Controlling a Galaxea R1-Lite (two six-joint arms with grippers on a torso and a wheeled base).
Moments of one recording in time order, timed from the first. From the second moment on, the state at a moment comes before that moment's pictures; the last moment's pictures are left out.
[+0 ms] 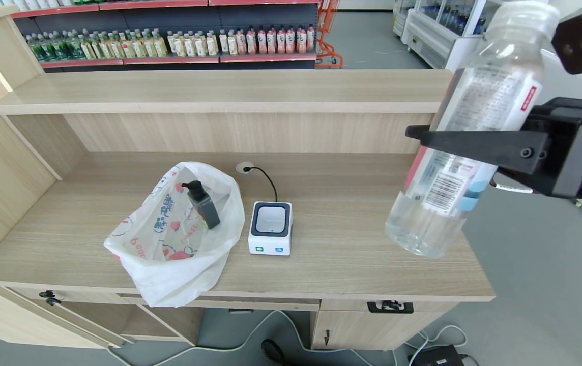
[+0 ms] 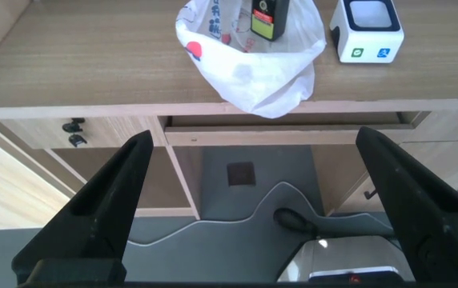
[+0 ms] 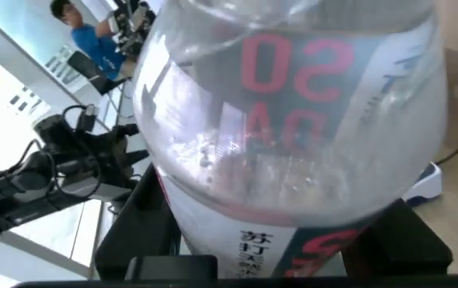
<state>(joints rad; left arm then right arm) -0.01 0.00 0.00 0.04 -0.04 0.03 0.43 1.39 -0.96 -0.55 0.91 0.22</state>
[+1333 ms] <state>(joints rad) -0.01 0.00 0.00 0.04 -0.04 0.03 0.68 1.17 -1.01 -0.31 0.92 0.46</state>
